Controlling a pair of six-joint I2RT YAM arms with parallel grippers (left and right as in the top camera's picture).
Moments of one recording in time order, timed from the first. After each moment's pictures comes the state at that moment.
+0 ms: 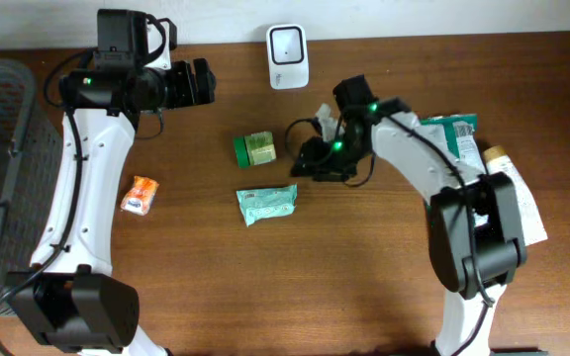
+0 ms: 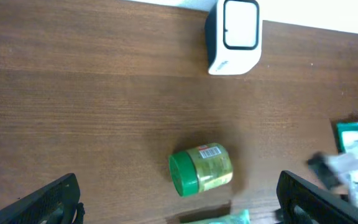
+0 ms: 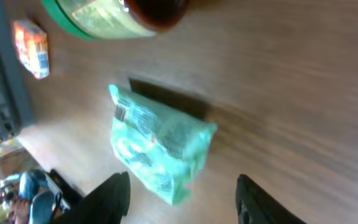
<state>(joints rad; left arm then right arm) -0.07 1.80 1.83 -0.92 0.21 -0.18 0.32 2.06 1.53 -0.82 -0.66 0.29</state>
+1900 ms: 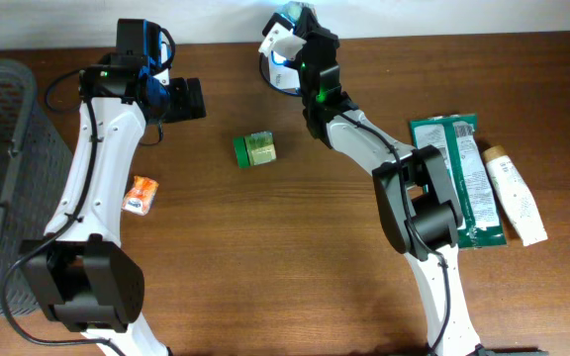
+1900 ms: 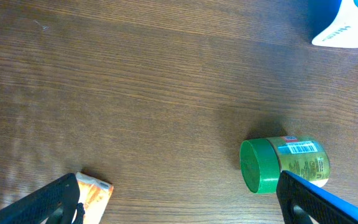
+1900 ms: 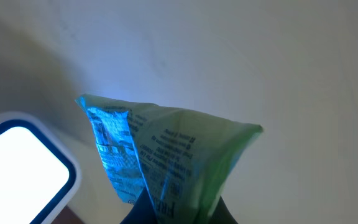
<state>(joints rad) -0.07 1.90 1.83 -1.01 -0.04 -0.20 0.40 2.42 1.83 0.58 0.33 -1.02</state>
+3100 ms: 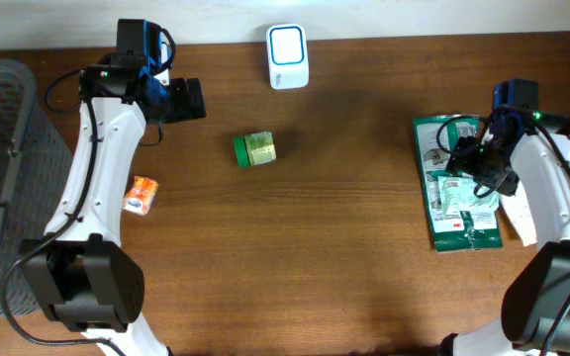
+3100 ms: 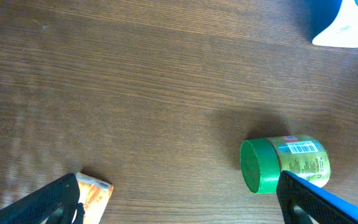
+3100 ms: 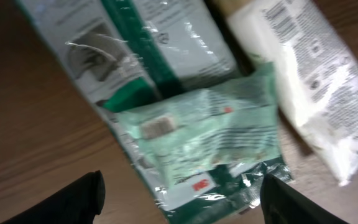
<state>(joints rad) -0.07 1.90 1.83 -1.01 -0.04 -0.20 -0.21 1.72 1.37 -1.02 0.04 0.26</state>
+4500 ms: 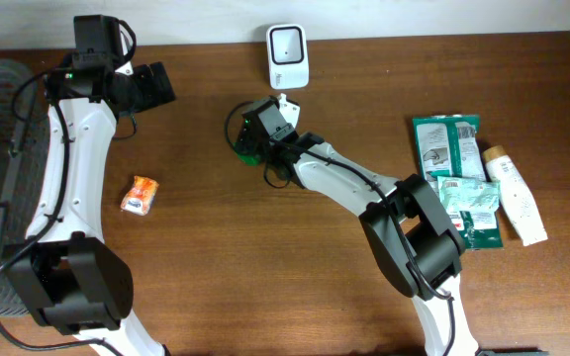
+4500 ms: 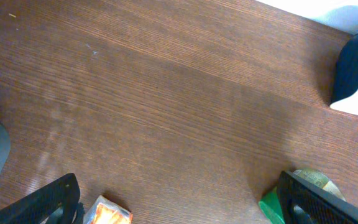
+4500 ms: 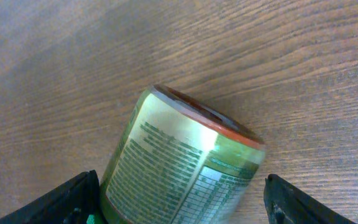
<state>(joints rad) 0.04 1.90 1.83 -0.91 -0.03 -0.26 0.63 2.21 1.60 -0.27 0.10 0.91</state>
